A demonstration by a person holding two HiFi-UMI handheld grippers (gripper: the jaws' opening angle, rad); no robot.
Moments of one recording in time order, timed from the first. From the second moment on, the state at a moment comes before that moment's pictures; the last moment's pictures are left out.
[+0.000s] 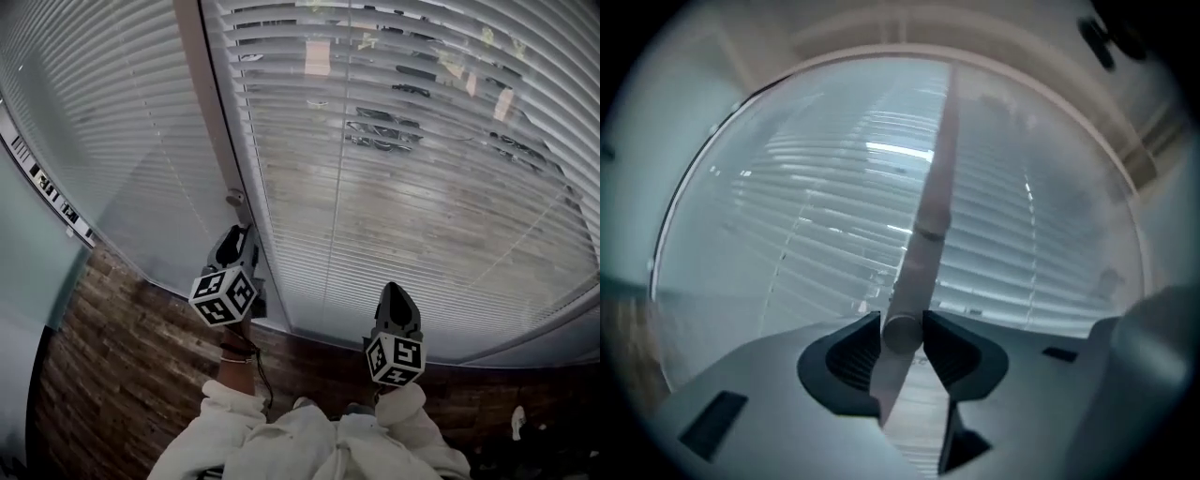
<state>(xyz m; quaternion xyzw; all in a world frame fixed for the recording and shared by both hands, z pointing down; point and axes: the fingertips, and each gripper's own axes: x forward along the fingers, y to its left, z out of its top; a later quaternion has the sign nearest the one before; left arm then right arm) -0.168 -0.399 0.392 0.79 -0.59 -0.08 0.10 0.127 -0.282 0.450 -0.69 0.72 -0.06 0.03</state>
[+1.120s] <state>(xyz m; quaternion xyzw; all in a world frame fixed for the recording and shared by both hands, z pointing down) -0.168 -0.402 0.390 0.79 -0.60 -0.04 0.12 0.115 -0.285 0.451 -0.68 0.73 -0.07 0.03</state>
